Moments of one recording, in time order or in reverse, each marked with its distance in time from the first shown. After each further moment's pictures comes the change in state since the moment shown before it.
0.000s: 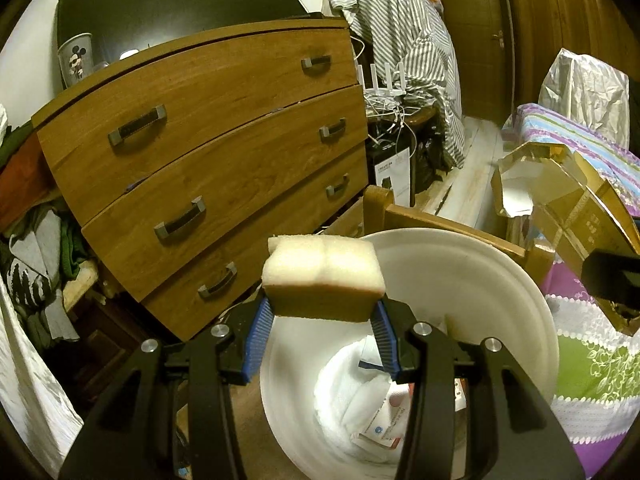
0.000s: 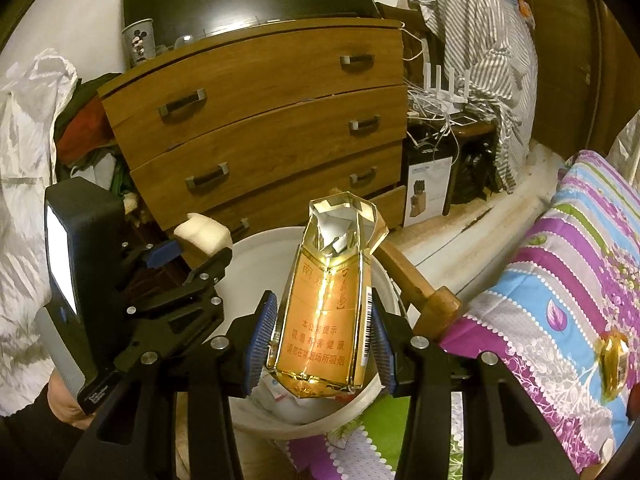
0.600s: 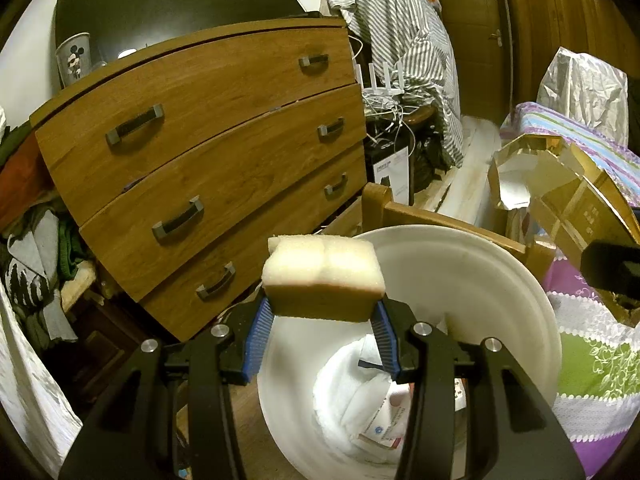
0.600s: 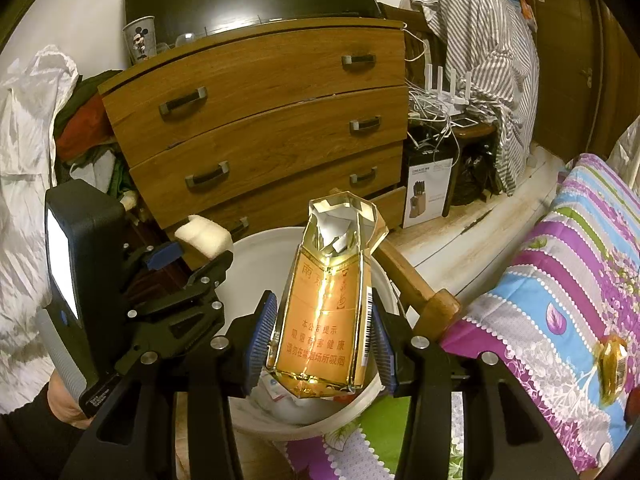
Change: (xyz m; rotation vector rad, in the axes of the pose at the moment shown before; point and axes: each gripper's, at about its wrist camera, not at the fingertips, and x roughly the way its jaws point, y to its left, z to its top) left arm -0.001 0.000 -0.002 0.001 0.002 -0.004; right arm 0.000 0.000 0.000 -0.007 -0.001 -0.002
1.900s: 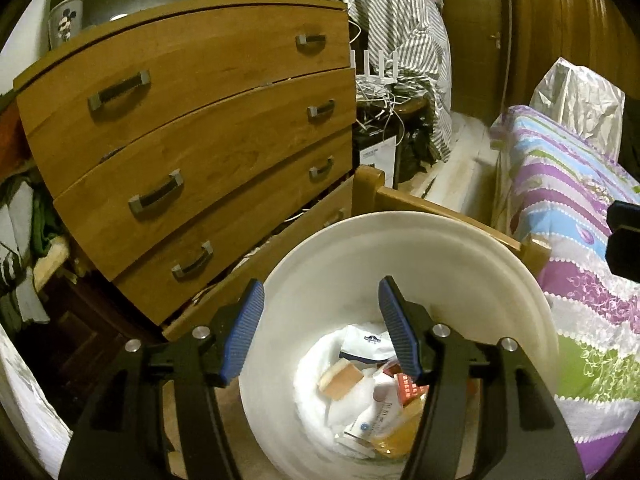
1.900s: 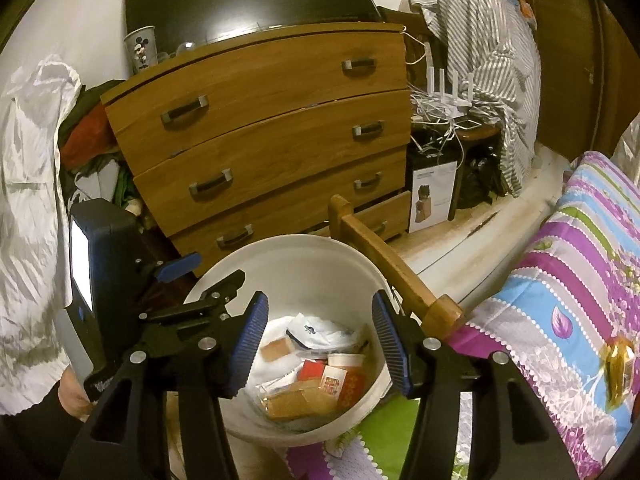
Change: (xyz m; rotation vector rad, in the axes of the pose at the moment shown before) left arm 0.023 0.010 -0.009 -0.061 0.060 -0.090; right arm 0.001 -0.009 0.002 0.015 -0.023 0.028
